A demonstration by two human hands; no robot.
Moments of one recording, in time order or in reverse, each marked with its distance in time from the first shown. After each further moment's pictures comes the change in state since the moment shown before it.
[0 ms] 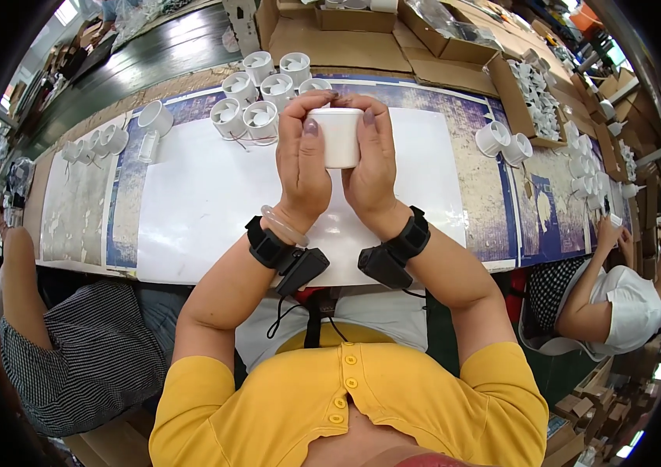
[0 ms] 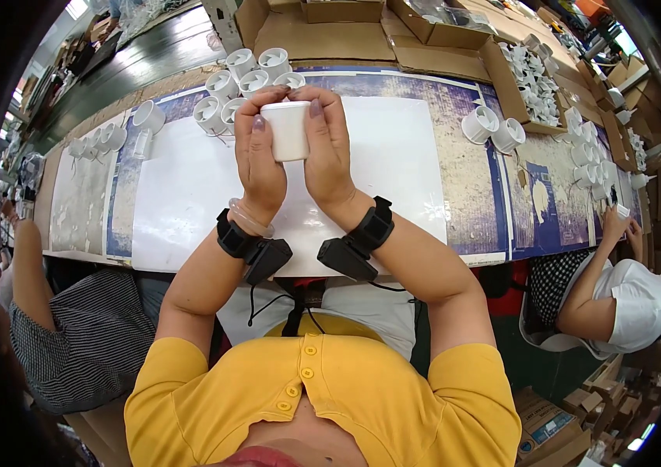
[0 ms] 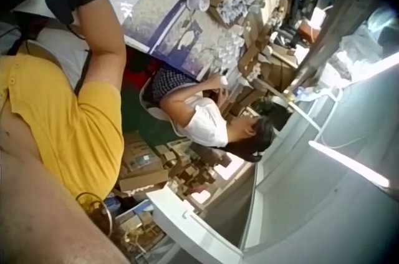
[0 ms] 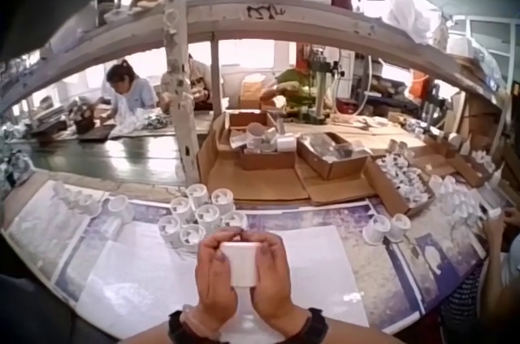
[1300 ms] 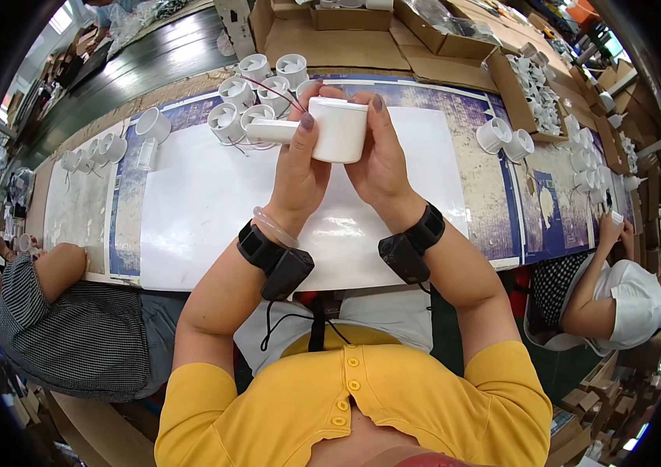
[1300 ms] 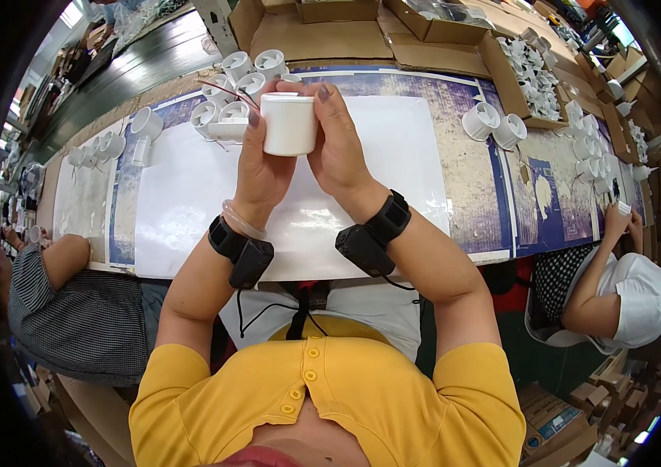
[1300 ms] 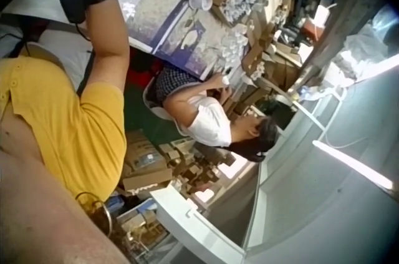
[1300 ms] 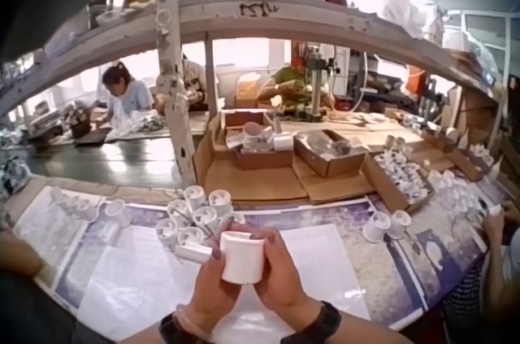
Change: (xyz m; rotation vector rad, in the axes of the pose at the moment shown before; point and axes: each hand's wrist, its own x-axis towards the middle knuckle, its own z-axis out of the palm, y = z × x) left_hand 0.005 0.001 -0.004 -0.631 -0.069 -0.497; right_hand 0.015 -0.014 -0.011 0.374 -0.092 0.346
